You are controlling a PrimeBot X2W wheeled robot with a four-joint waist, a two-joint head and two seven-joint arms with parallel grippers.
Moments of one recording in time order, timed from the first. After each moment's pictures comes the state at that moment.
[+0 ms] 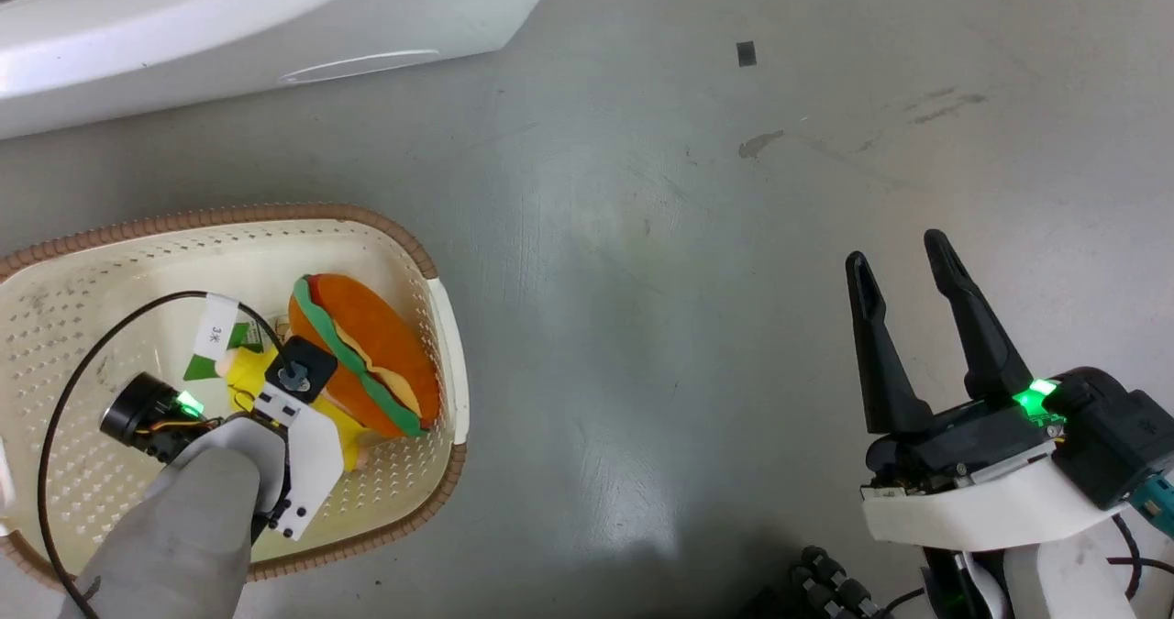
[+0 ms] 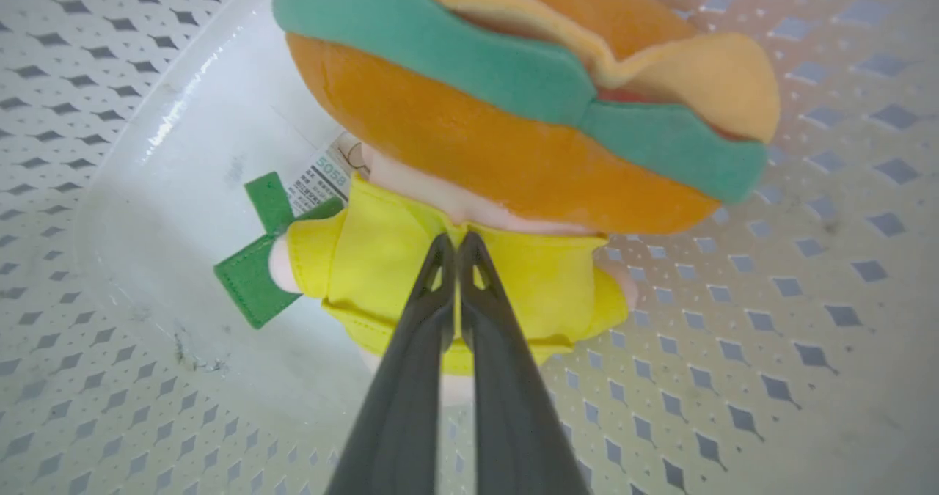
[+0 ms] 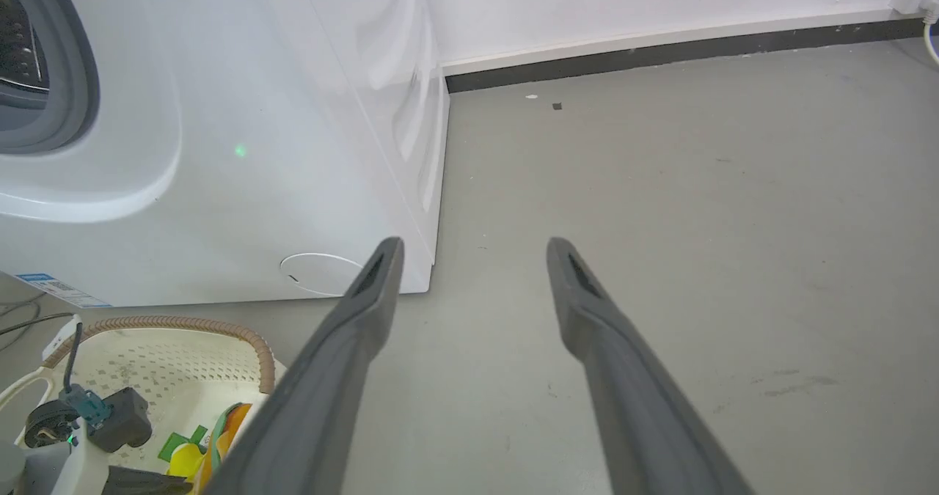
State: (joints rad) left arm -0.78 0.32 -0.65 1.28 -0.14 -0.13 -0.11; right arm -0.16 -0.05 0.13 -0.12 0.26 0.13 -0.26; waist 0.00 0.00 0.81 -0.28
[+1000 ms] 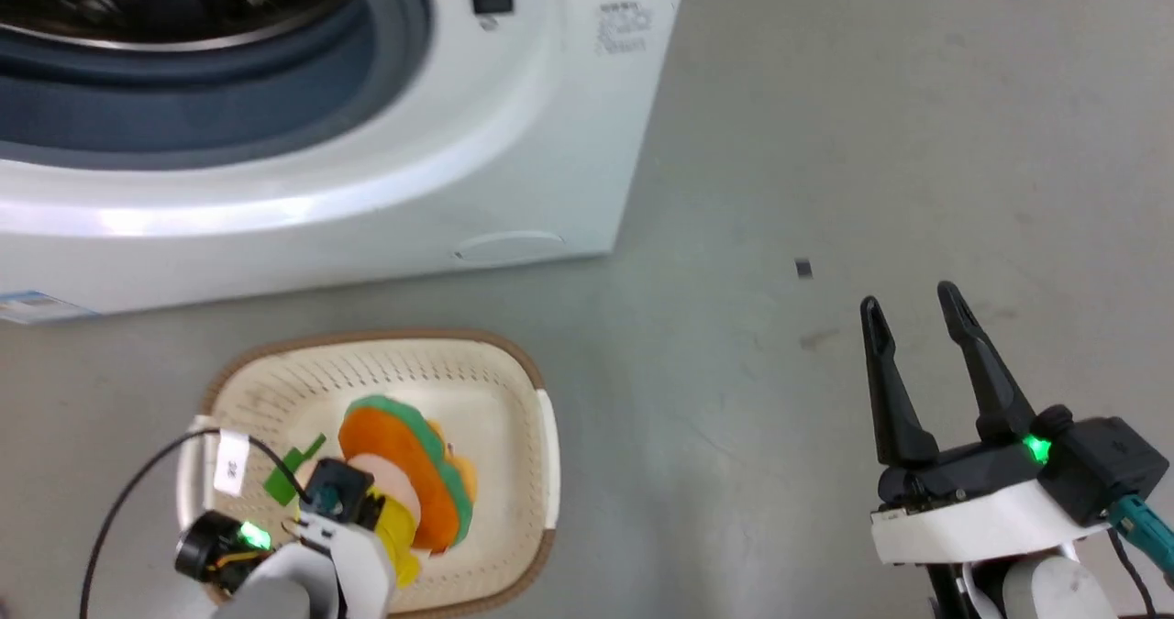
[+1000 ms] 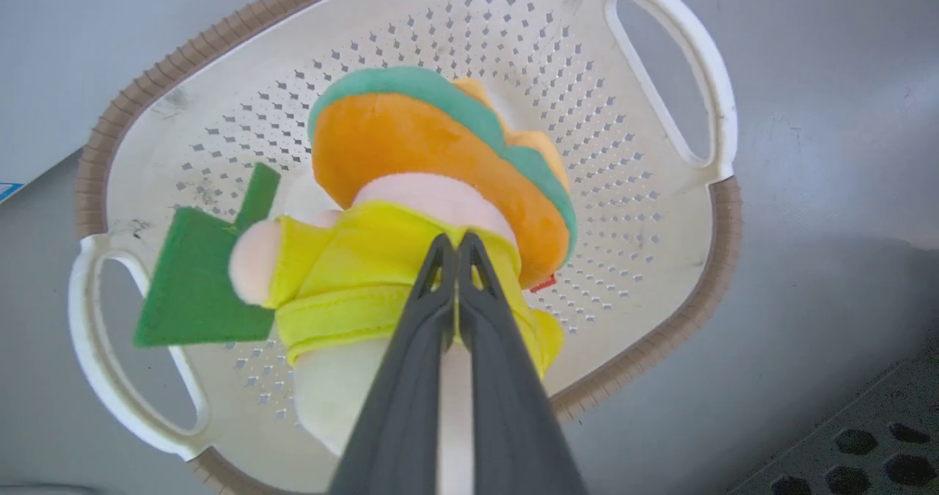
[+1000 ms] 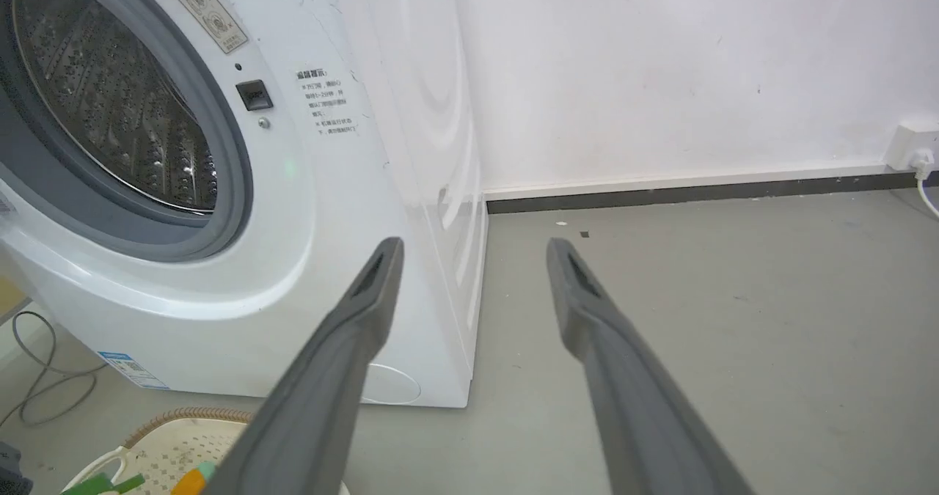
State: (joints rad) left arm -0.55 0.27 -0.68 1.20 -0.37 -0.13 -0.25; right arm -0.11 -0.05 0.09 -0.04 0.20 0.13 -0.26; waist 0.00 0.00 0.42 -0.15
